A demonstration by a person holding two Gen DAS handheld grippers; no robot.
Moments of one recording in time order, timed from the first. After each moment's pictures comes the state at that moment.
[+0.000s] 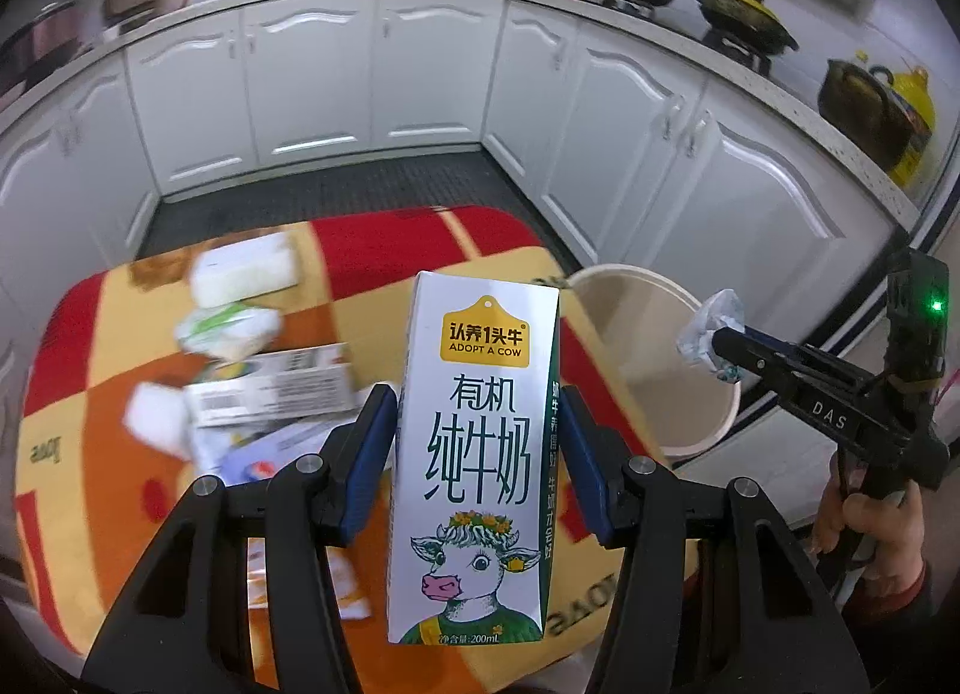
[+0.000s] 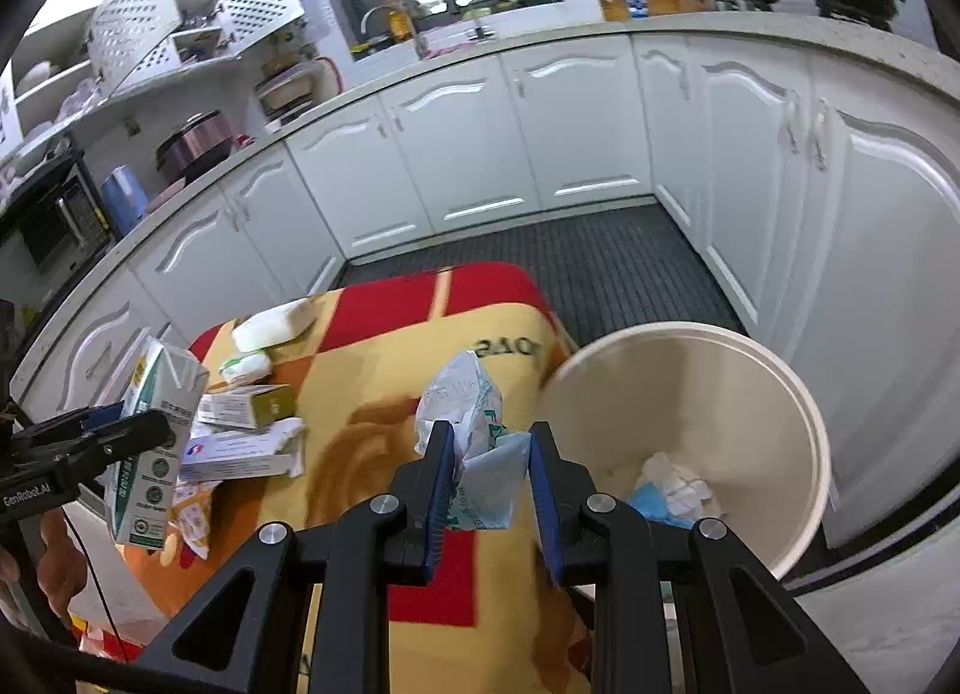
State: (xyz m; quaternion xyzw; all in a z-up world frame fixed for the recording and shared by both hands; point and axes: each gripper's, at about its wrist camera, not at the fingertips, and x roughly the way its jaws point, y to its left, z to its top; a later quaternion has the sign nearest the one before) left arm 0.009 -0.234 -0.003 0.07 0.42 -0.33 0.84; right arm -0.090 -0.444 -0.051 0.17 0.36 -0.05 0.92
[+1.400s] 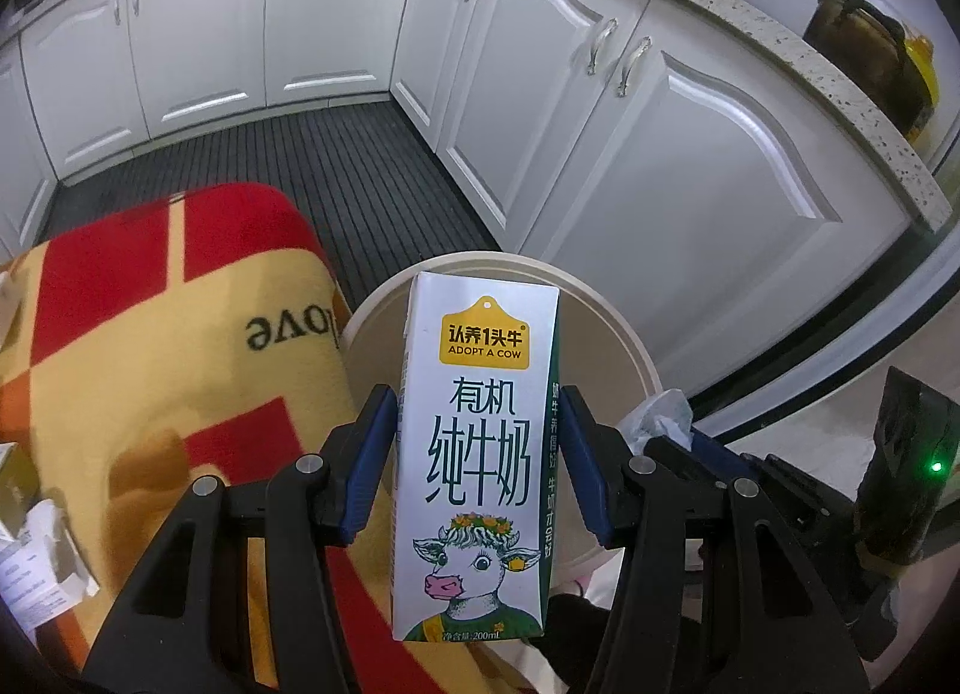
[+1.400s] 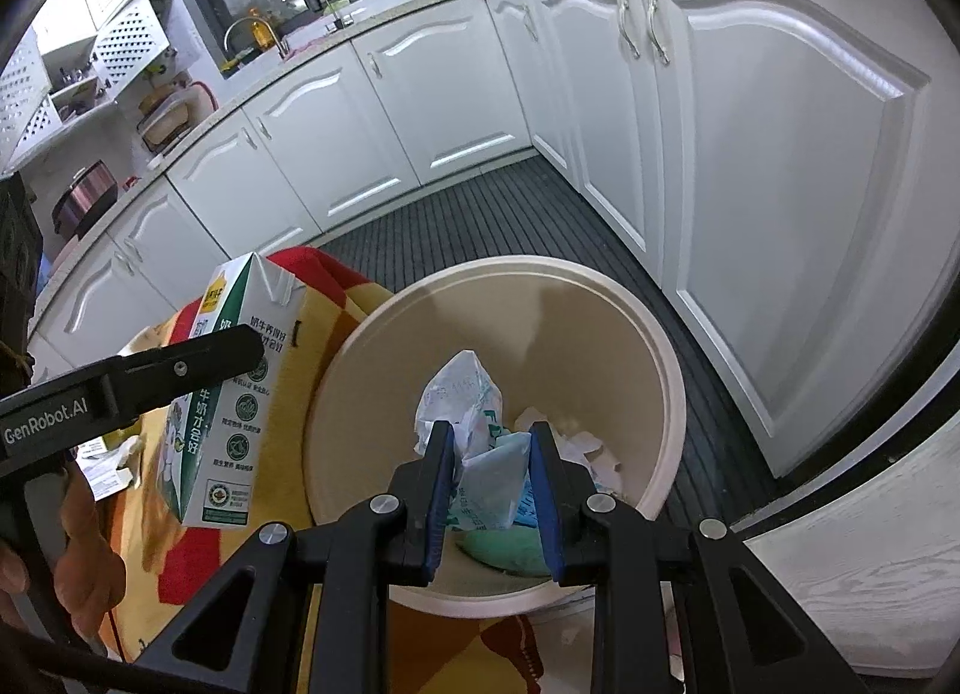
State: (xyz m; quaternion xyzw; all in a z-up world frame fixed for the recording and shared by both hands) left arm 0.028 -0.432 -0.067 0.07 0.48 -0.38 0.79; right arm -0.116 -0.550 -0.112 0.23 0.40 -0.15 0.88
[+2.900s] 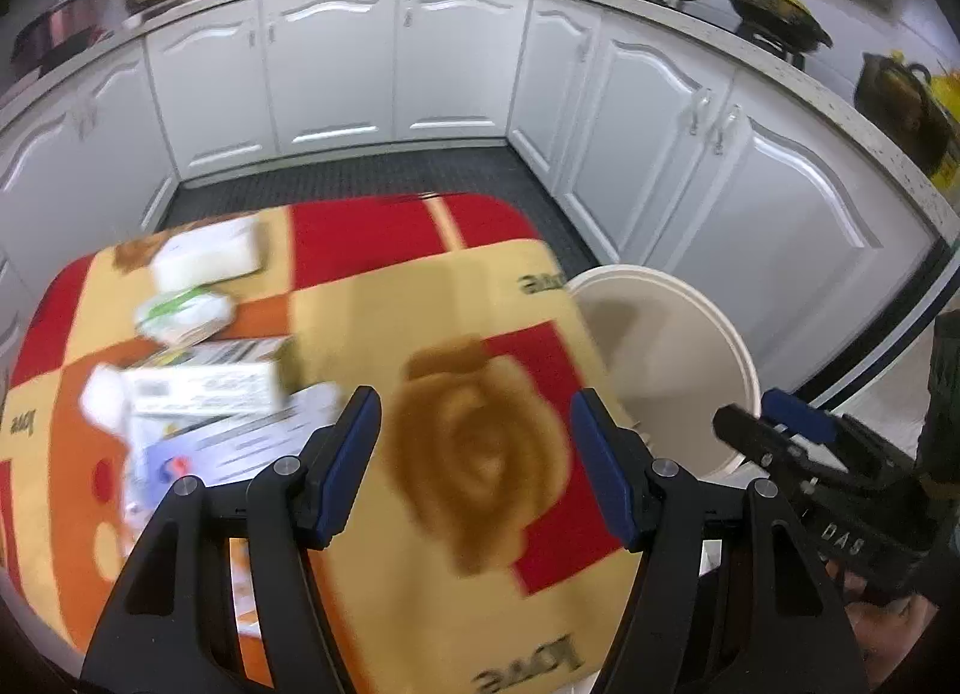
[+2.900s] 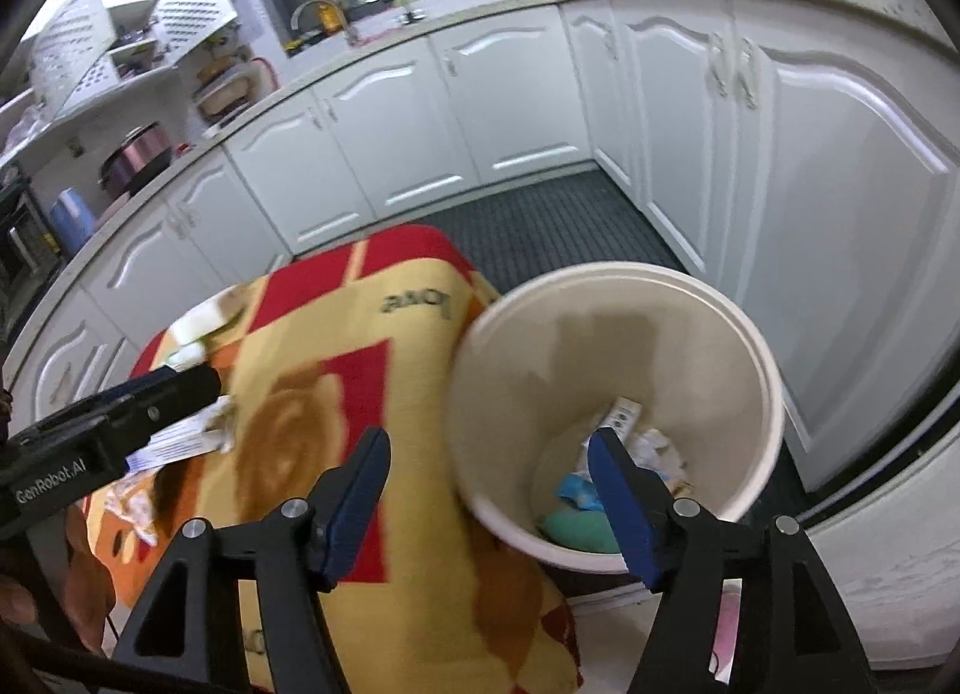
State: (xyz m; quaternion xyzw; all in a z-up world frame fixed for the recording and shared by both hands) left arm 0.003 -0.270 -0.028 0.07 0.43 -0.27 0.86; right arm -0.108 -0.452 -0.071 0.19 0.38 -0.09 0.90
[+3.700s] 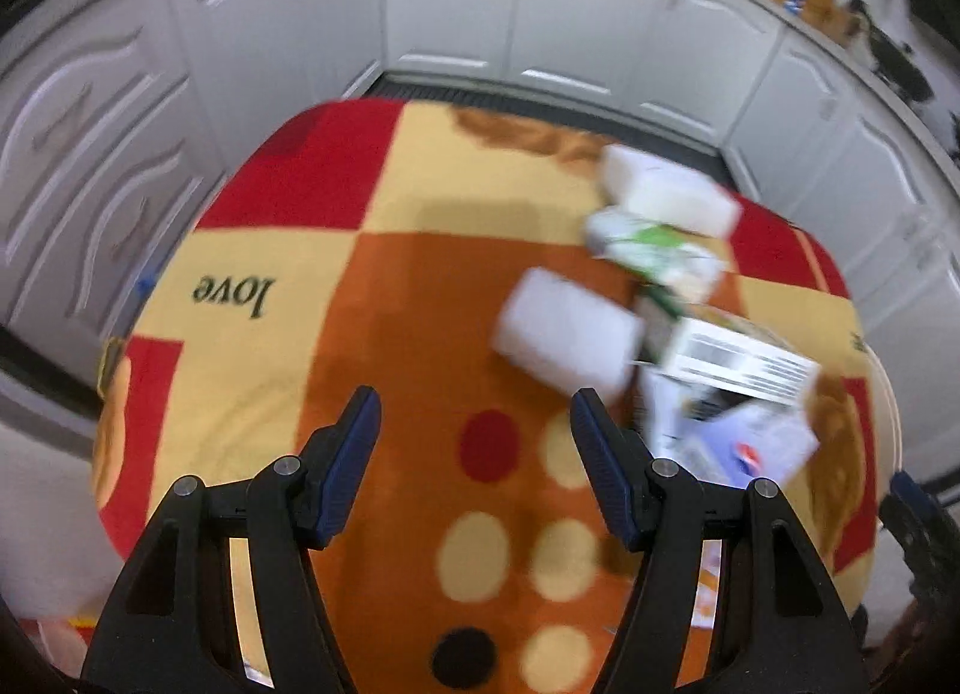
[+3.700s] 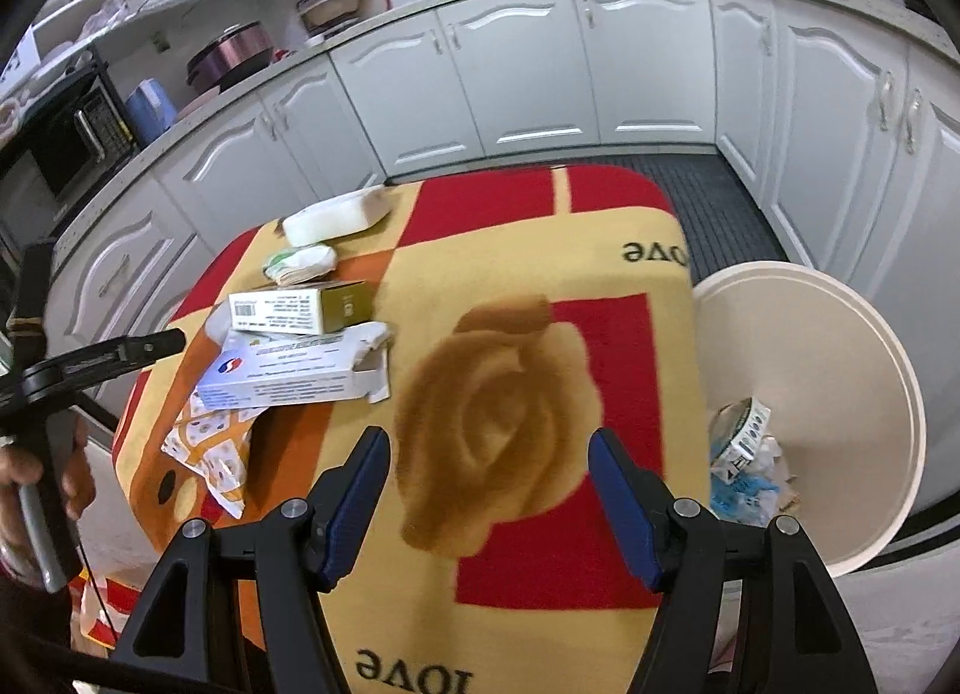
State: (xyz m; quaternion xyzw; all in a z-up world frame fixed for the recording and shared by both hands) left arm 0.094 -0.052 -0.079 -0.02 0.51 -0.06 0.86; right arm -0.045 -0.345 -0.087 0.14 0.44 0.02 0.89
